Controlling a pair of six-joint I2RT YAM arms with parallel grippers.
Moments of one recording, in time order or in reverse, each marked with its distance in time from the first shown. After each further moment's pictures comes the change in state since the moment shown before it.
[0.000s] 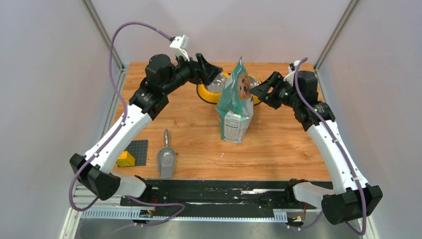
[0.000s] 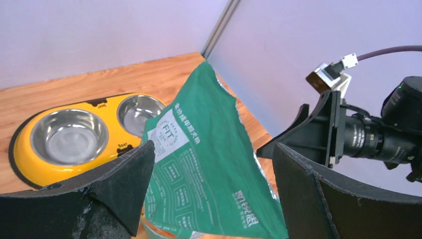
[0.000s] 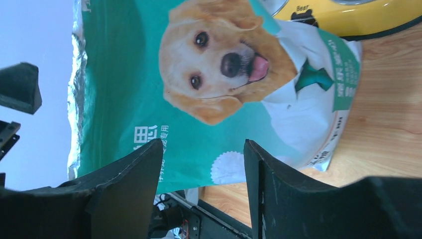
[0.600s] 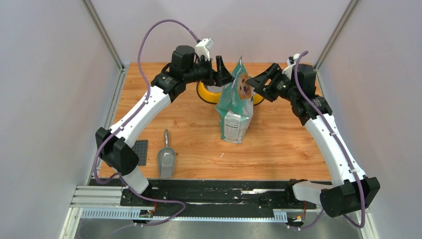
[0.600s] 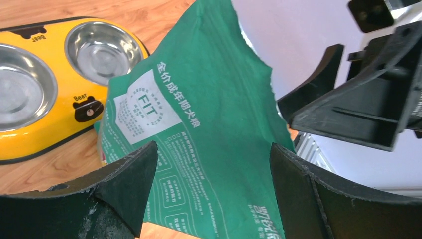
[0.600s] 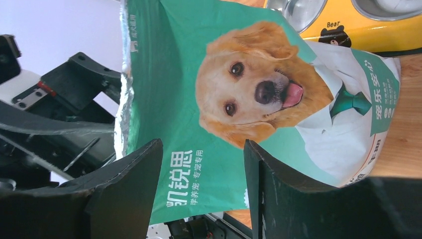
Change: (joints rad) left arm 0.000 0.311 0.251 -0.239 0.214 -0.016; right arm 0.028 0.068 0.069 0.083 -0.017 0.109
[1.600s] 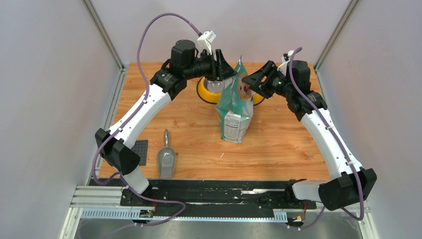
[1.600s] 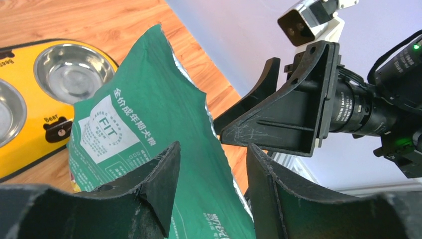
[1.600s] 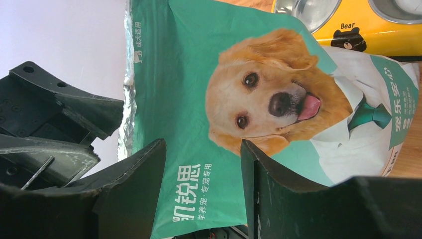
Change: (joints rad) left arm -0.027 0.006 0.101 0.014 0.036 -0.068; right arm 0.033 0.069 0.043 0.023 0.001 0.010
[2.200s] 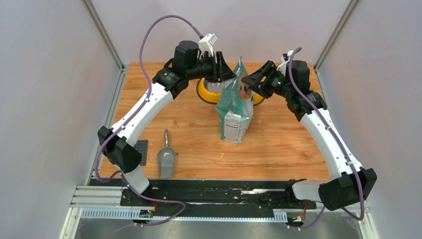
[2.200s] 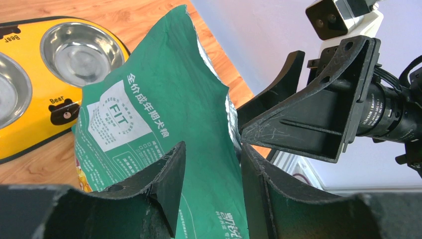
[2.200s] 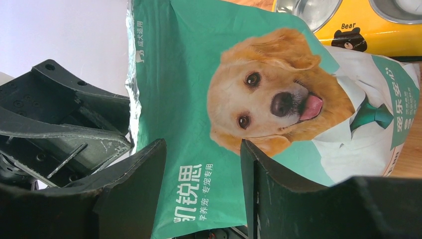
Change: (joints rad) left arm -0.003 0.035 0.031 -0.082 -0.030 0.002; right arm 0.005 0.002 0.002 0.000 0.007 0.000
